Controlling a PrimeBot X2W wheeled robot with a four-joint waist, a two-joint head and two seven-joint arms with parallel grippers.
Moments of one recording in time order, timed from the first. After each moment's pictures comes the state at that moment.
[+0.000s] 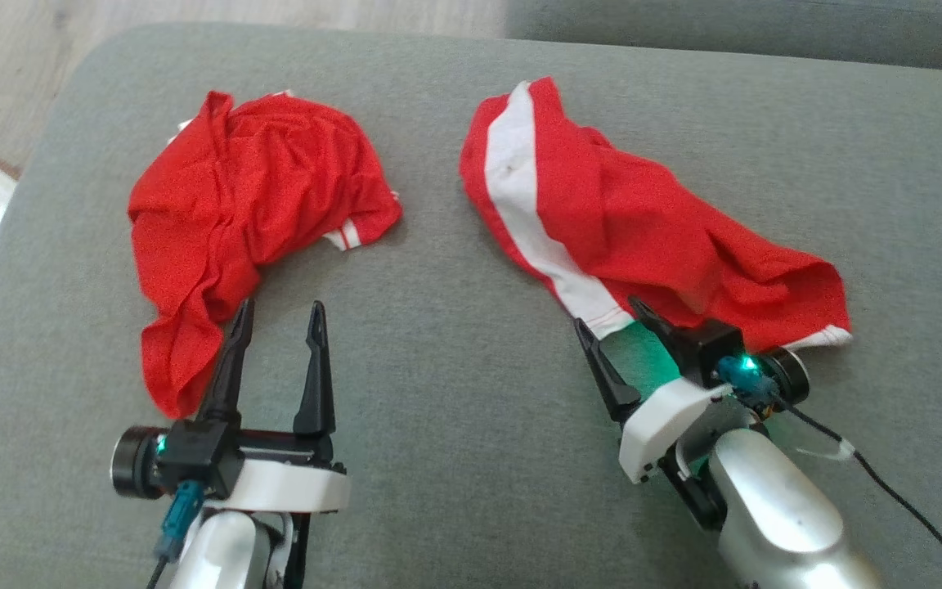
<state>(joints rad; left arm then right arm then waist) -0.12 0.06 -0.23 0.19 -0.17 0.03 -0.26 -0.36 -0.05 0.39 0.64 0.13 0.12 -0.15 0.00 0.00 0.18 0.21</state>
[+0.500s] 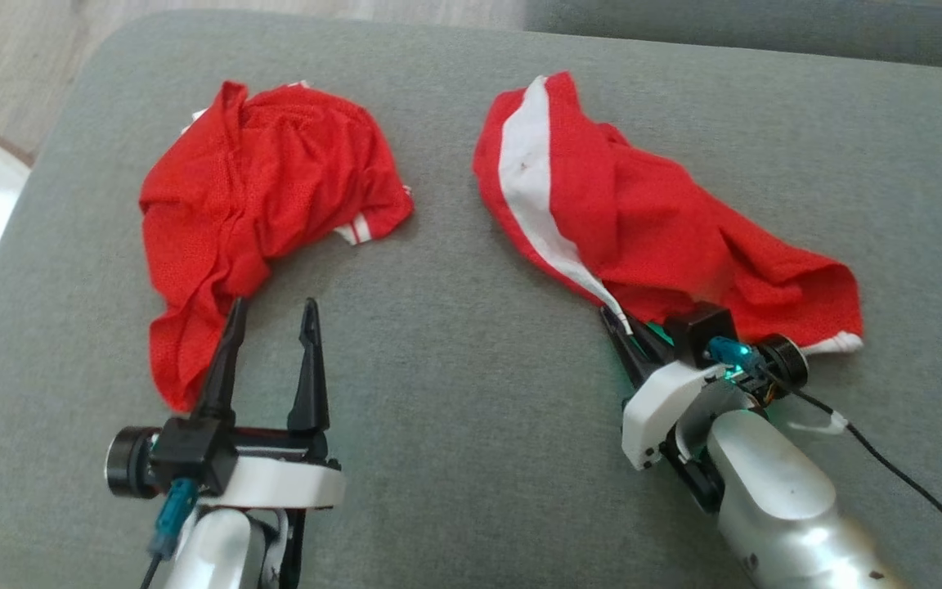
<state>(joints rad) -0.13 0.05 -0.21 0.20 -0.17 0.03 -0.26 -0.49 -0.06 0.44 0.85 0.16 0.12 -0.15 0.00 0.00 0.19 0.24</state>
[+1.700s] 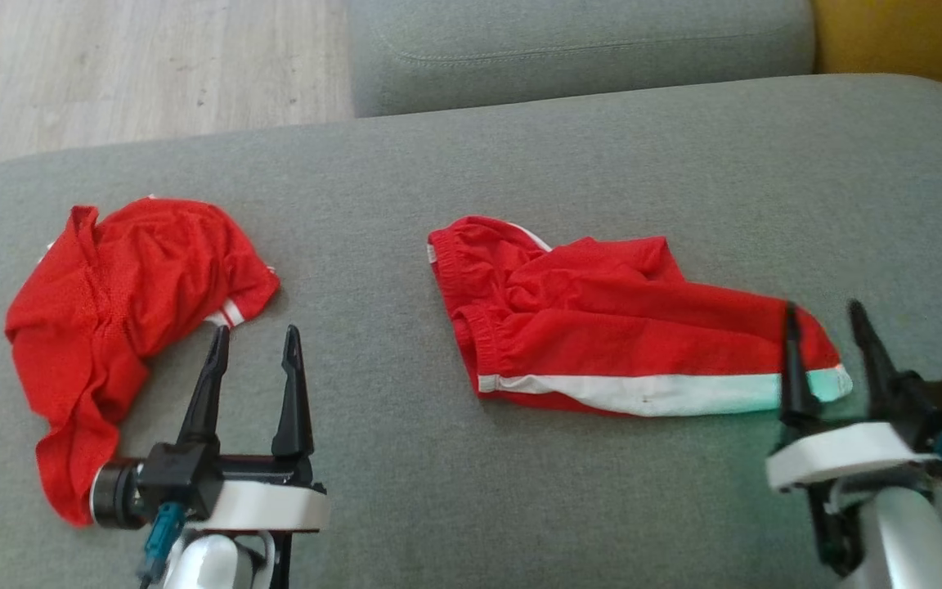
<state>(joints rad) -0.07 0.05 -0.16 0.20 -0.16 0.02 -0.26 -0.11 -0.05 -0.09 0.34 0.06 0.12 -0.24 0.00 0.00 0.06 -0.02</state>
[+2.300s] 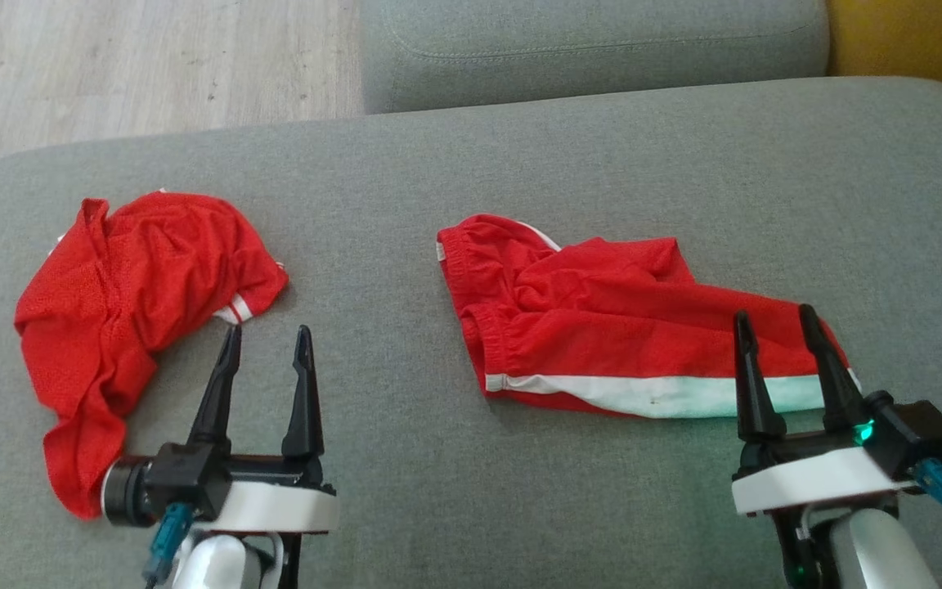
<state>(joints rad) -0.07 0.05 -0.19 0.20 -0.18 0.02 -0.26 -0.03 -0.05 0.06 0.18 0.19 0.12 -0.25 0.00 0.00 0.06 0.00</state>
